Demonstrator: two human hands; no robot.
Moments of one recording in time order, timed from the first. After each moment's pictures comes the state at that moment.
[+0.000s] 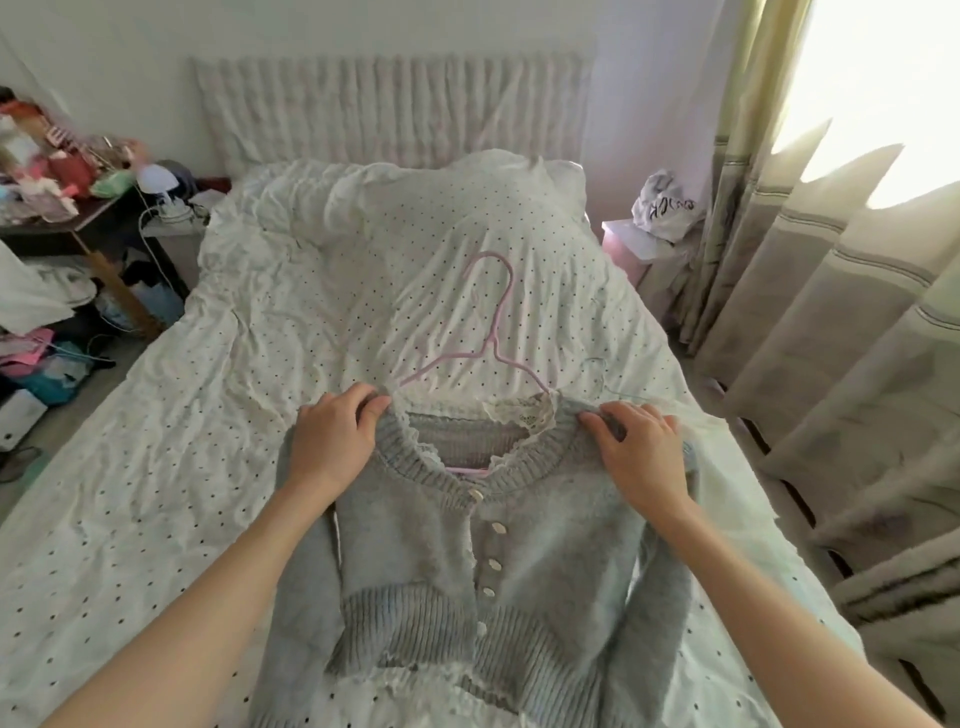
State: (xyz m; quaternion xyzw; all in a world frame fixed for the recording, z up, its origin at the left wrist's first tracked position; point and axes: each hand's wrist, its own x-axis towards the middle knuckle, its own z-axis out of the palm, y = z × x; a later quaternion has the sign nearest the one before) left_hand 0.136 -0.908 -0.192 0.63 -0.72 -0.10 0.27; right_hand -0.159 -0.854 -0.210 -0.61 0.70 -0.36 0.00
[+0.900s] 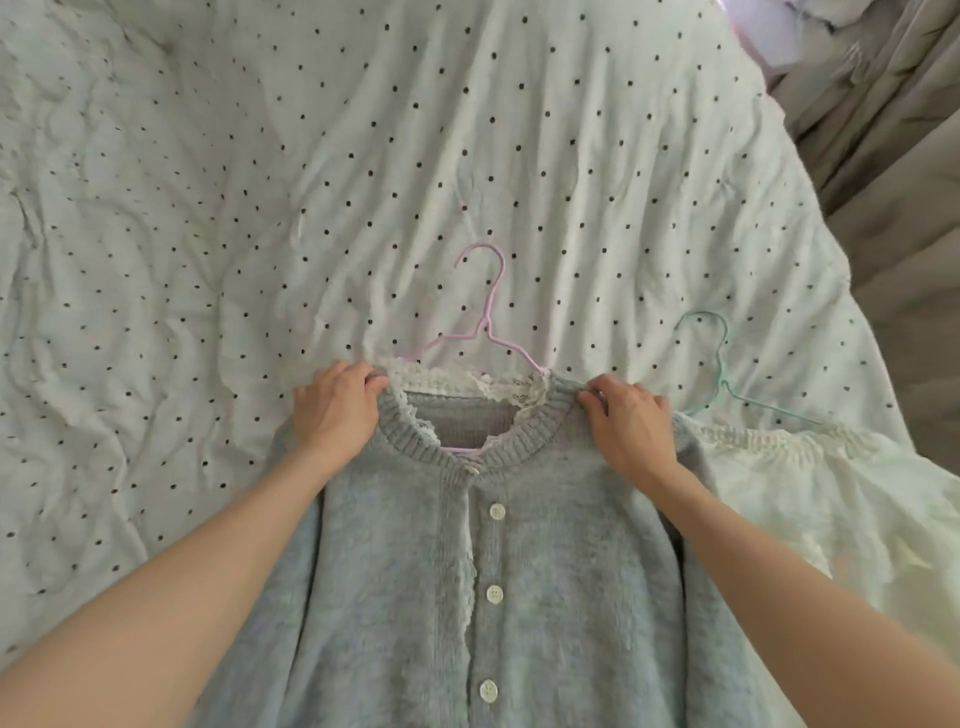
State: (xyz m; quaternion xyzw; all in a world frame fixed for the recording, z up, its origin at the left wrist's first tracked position) left_hand 0.068 -1.268 -0.486 0.70 -0.70 -0.15 -0.01; right_hand -0.211 -1.203 -0.493 -0.59 0.78 -0.11 0.18
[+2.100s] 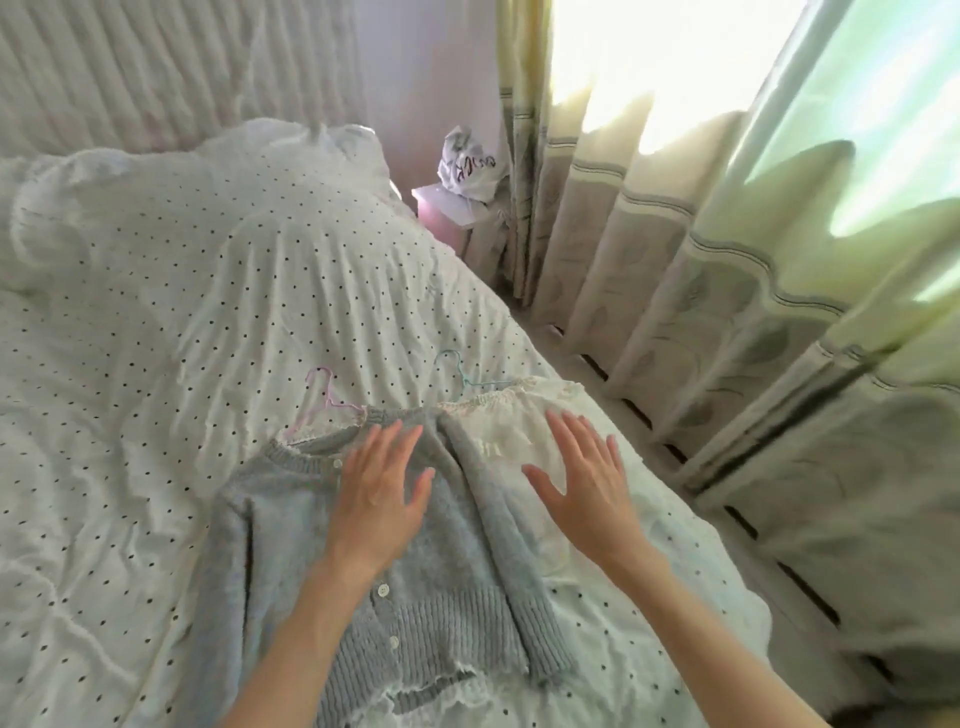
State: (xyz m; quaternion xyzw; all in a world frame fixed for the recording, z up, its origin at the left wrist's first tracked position) left_hand -0.024 -0.983 -0.263 0.40 -0.87 -0.22 0.17; right_hand -0.211 -0.859 -0.239 -0.51 0.83 -0.20 0.04
